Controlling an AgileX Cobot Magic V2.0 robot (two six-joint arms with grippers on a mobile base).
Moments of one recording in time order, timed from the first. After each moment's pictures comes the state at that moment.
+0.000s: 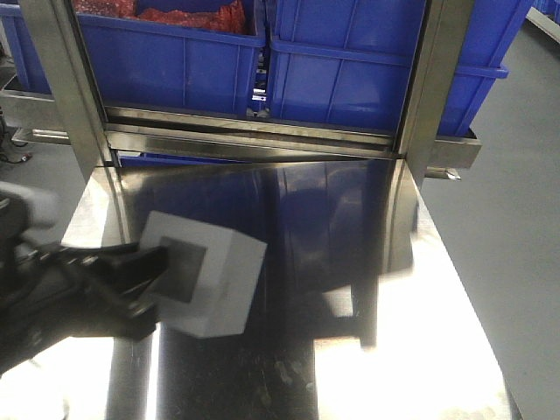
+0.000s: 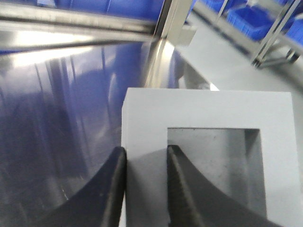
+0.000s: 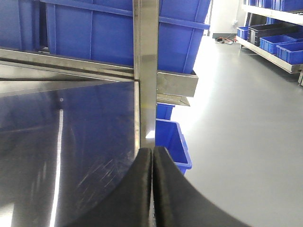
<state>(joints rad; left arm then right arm) -0.59 0.97 -0.53 0.11 0.03 -0.40 -0.02 -0.02 0.03 -0.04 0.21 -0.01</state>
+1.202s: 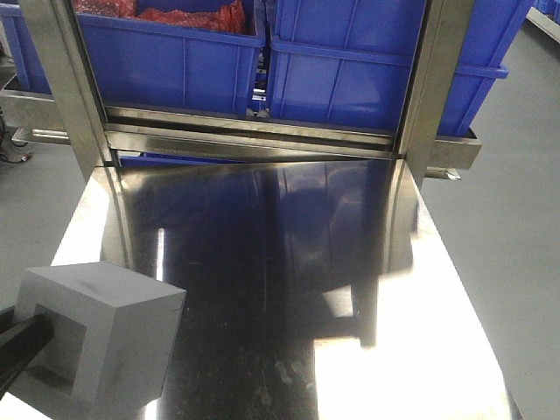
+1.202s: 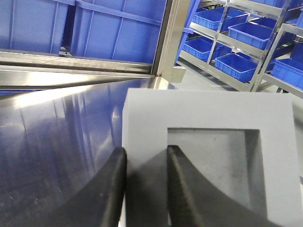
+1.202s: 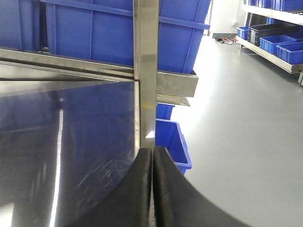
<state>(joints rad) -0.59 0.39 -0.32 0.15 0.21 -0.37 -0.02 -0.02 0.03 -0.04 0.21 -0.01</state>
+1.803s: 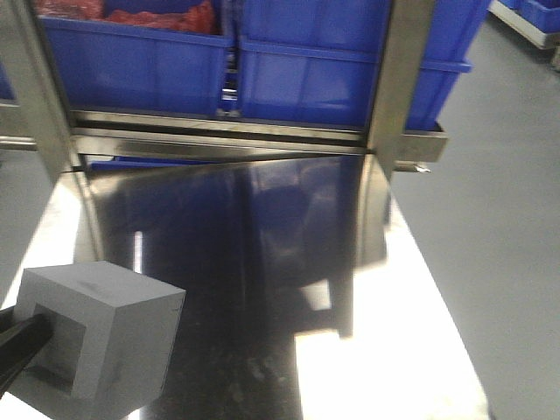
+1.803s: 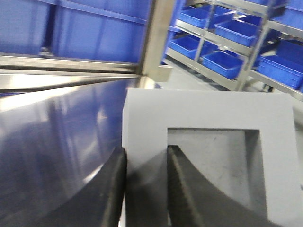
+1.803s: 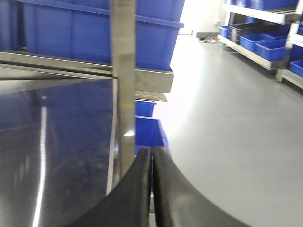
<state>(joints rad) -0.59 0.39 -0.32 0.15 0.21 -0.37 -0.02 -0.02 0.03 -0.04 0.21 -0.01</state>
